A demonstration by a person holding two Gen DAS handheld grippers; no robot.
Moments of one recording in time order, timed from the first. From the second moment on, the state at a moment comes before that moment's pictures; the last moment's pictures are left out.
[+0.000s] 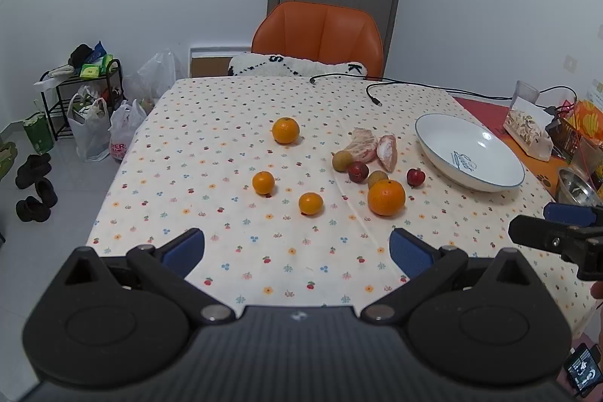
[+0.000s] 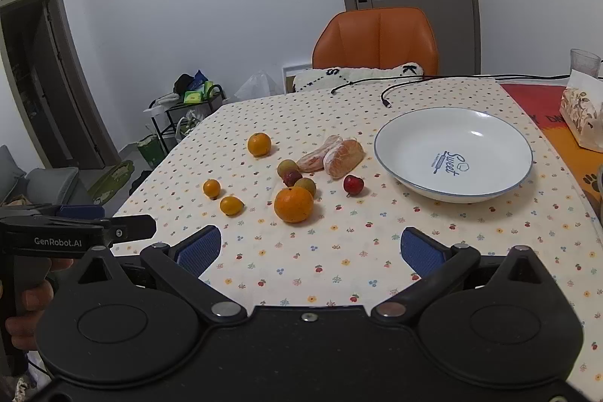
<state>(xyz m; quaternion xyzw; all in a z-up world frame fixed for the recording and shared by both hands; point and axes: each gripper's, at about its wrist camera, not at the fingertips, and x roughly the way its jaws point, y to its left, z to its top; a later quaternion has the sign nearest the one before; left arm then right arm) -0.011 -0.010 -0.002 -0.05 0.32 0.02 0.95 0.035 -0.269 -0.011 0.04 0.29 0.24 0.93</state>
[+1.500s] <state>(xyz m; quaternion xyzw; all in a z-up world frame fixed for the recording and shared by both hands) 0.002 -0.012 -0.008 -0.06 0.29 0.00 0.96 0.046 -0.267 -0.020 0.05 0.28 0.25 0.92</state>
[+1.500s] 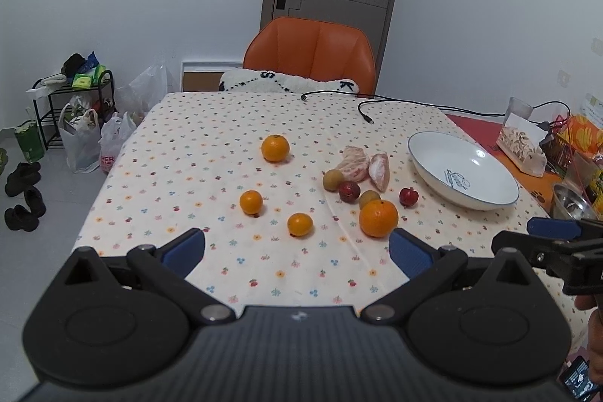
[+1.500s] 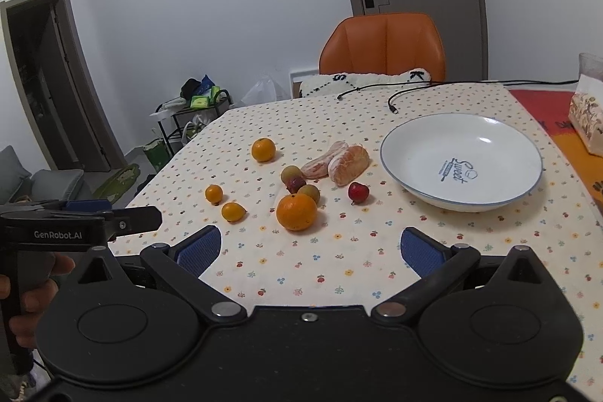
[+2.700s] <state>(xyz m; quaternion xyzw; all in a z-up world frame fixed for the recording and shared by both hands) 0.092 -0.007 -0.067 -0.07 0.33 0.00 0.94 0.129 -0.220 -0.066 0.08 0.33 0.29 0.90</state>
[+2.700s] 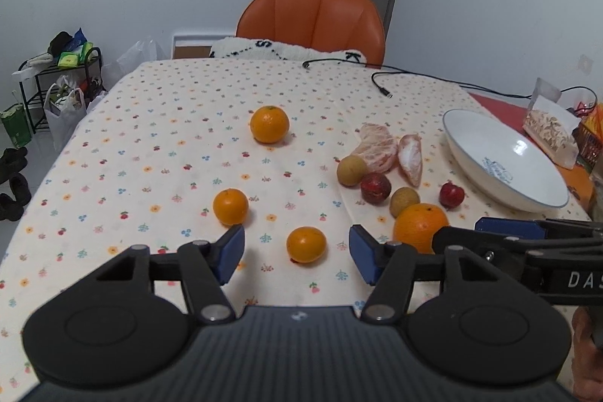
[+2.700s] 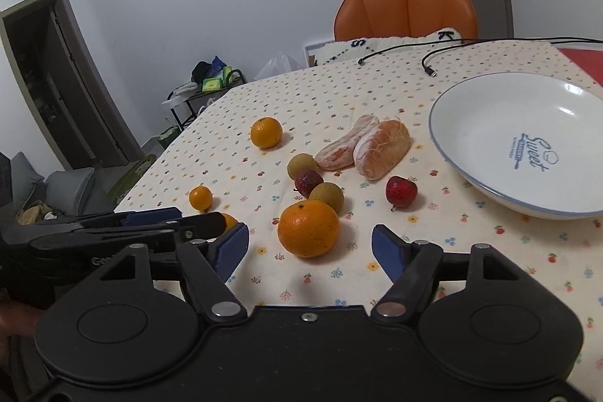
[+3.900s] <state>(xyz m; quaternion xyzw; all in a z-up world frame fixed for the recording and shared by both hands) 0.104 -0.023 -0.043 -0.07 0.31 -0.02 0.95 0.144 -0.238 -0.058 0.10 0.32 0.30 0.89</state>
